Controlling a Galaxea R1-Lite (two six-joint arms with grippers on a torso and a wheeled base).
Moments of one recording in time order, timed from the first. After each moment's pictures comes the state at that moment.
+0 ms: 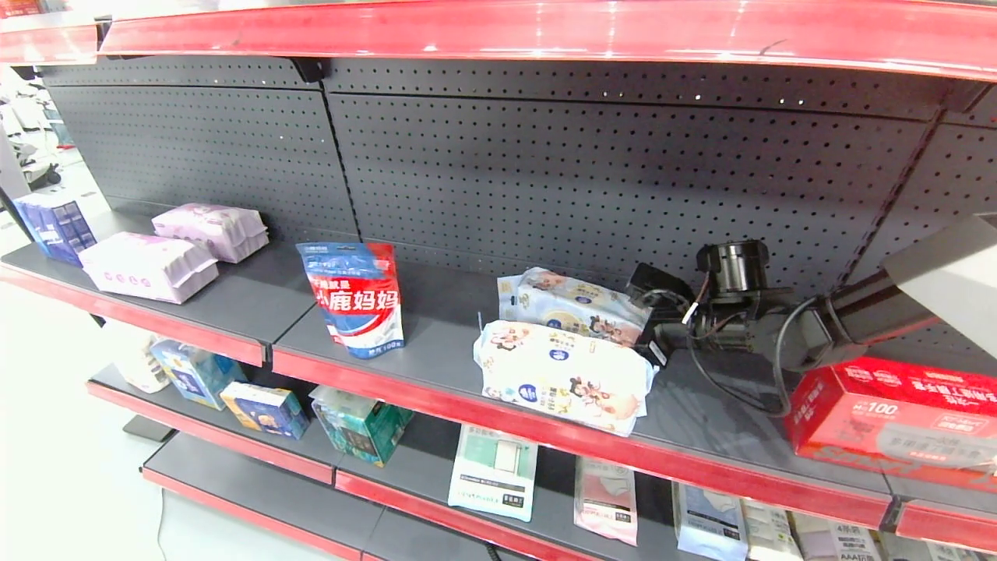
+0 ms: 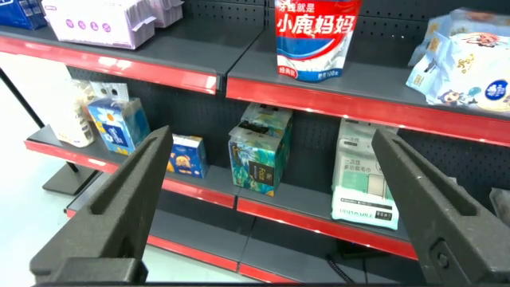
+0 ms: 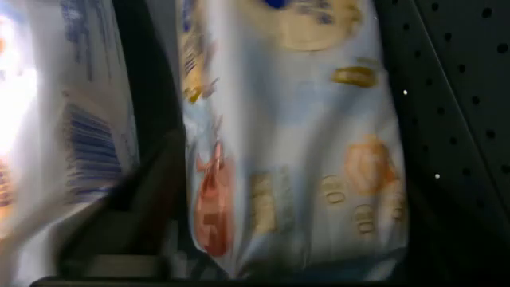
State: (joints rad) left arm 0.00 0.00 0.00 0.00 0.02 0.00; right arm 0.21 2.16 -1.15 -0.43 0.41 -0.74
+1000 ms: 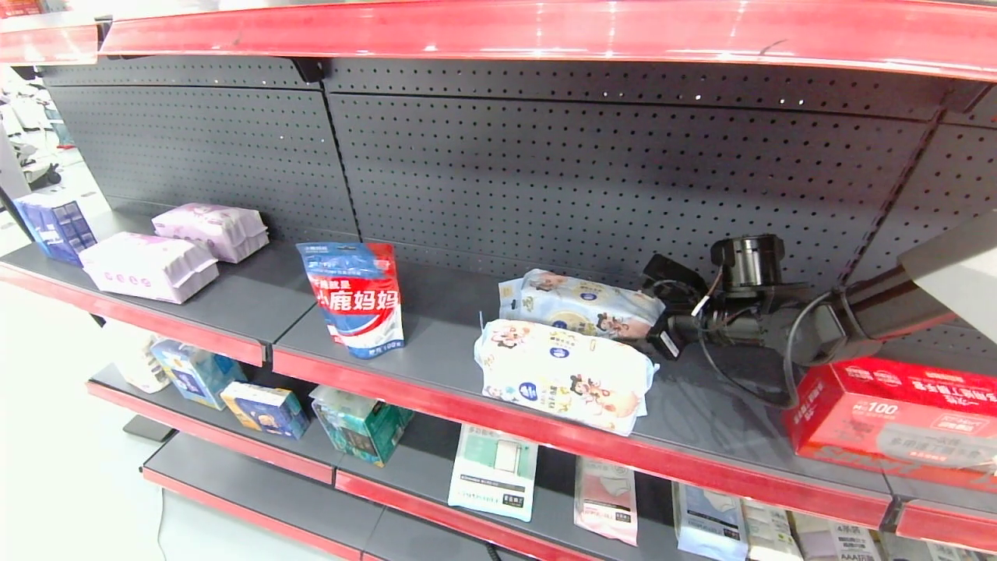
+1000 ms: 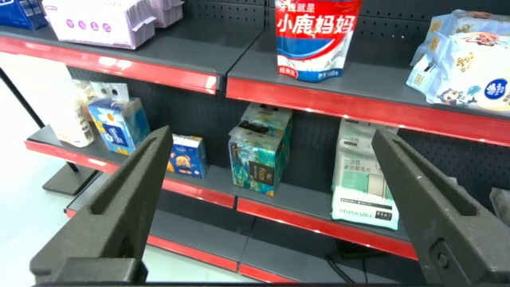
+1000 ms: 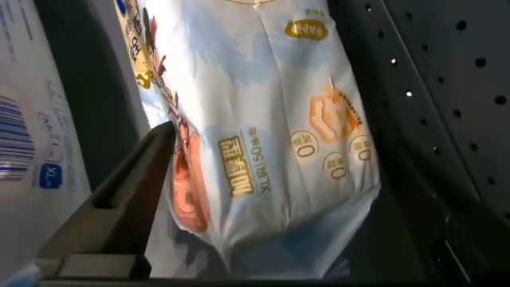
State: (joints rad) left arm -0.01 0.00 0.00 0.00 0.02 0.00; right arm 0.17 2.15 -1.15 -0.43 0.31 -0.69
